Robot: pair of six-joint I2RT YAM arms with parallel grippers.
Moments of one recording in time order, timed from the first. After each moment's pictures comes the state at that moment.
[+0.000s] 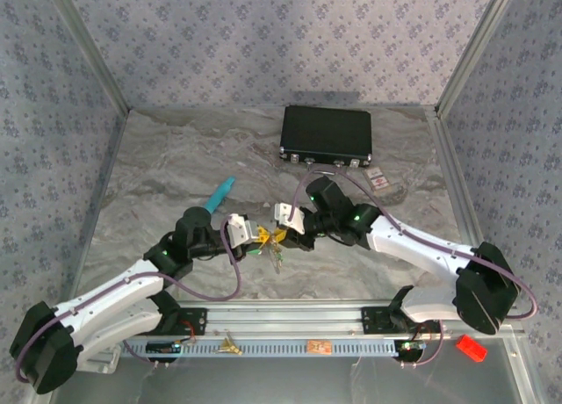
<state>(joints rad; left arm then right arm) -0.75 0.84 0.40 0.11 0.51 0.31 0.83 1.28 0.85 -0.29 -0.56 -0.49</state>
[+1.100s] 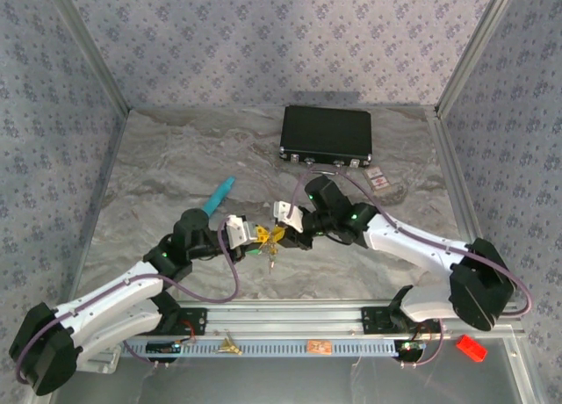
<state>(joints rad) -0.75 0.82 0.37 0.18 0.52 0.31 0.82 1.30 0.83 -0.25 -0.59 -0.45</state>
